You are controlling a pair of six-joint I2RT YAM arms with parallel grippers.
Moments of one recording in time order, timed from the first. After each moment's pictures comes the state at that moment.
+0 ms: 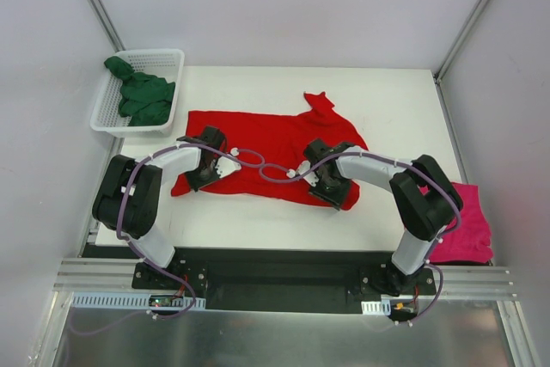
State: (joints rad) left arm -0.32 1.65 0.91 -0.73 -0.18 0.74; right arm 0.69 1.75 1.06 -0.86 0.06 -0.41
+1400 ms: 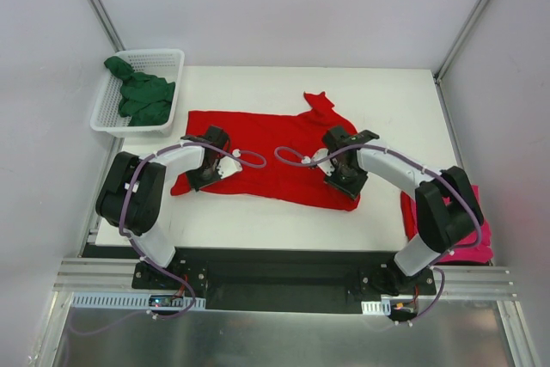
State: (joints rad) left arm -0.35 1.68 0.93 -0.74 -0.20 0.74; right arm 0.57 1.61 1.08 -1.00 0.08 -0.47
